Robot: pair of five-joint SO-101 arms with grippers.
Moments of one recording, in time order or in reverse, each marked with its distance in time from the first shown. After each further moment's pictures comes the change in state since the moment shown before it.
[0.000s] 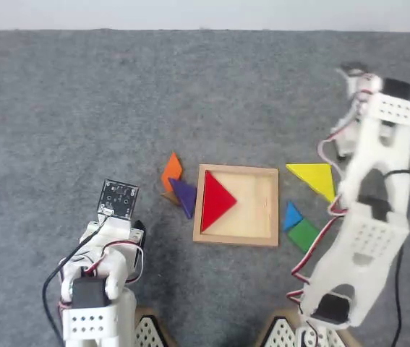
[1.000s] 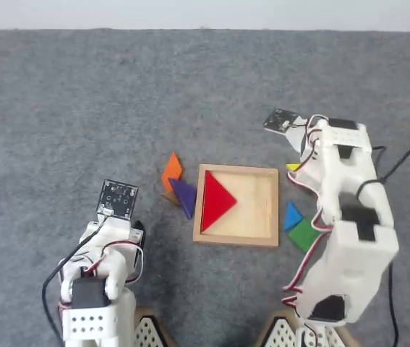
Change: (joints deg) left arm 0.0 0.0 0.0 0.0 0.0; right arm -8.9 -10.3 41.0 -29.2 29.8
